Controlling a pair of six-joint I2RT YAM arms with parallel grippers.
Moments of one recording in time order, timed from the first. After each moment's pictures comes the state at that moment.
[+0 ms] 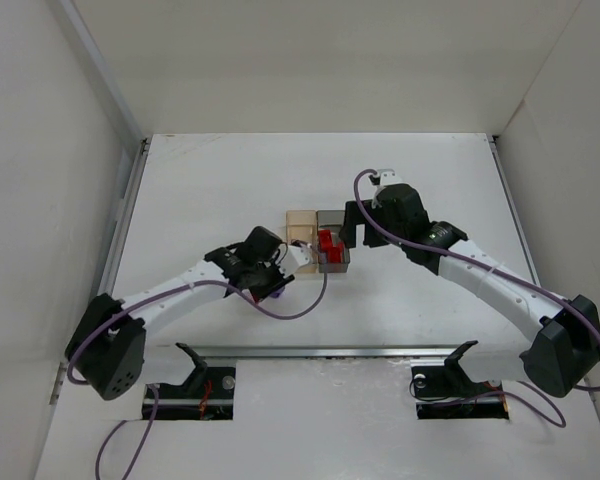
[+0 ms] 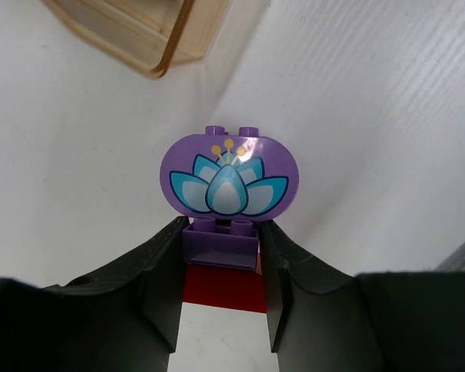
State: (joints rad) left arm -0.71 1.31 0.76 -0.52 0.03 0.39; right arm 0.62 1.29 1.02 -0.35 0.09 0.39
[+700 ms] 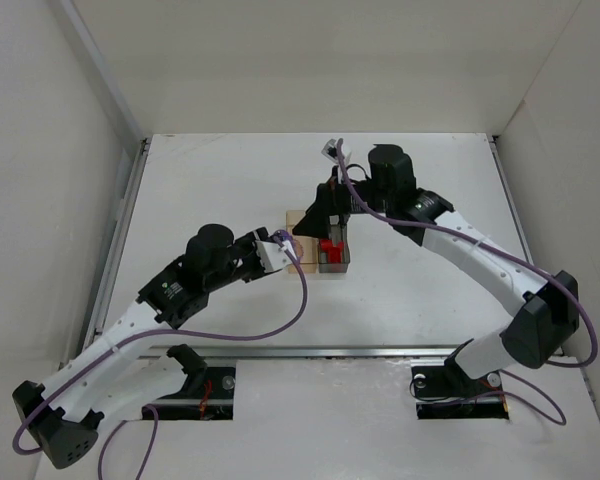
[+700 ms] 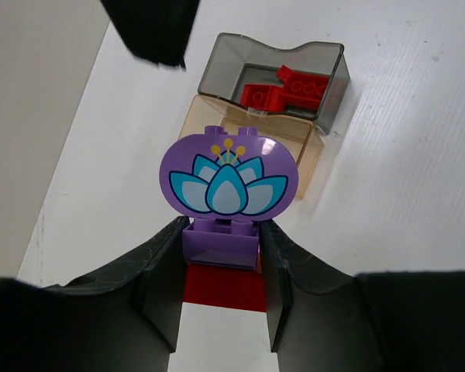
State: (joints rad) left arm -0.72 0.80 0.81 -0.43 0.14 0.63; right arm 0.63 1.46 1.32 -0.19 -0.71 0.32
